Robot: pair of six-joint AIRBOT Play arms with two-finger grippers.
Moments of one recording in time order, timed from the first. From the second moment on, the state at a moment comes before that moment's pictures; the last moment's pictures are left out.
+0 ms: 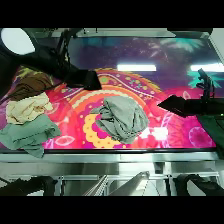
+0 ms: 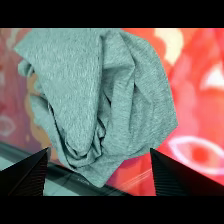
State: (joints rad) left arm -0.35 -1.37 1.54 1.10 -1.42 -1.48; right arm -0.14 -0.95 0.79 -0.77 1.17 1.24
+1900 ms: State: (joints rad) left arm -0.20 -1.54 1.41 0.76 -1.22 -1.21; right arm 0.21 -1.26 0.86 -0.54 1.21 1.02
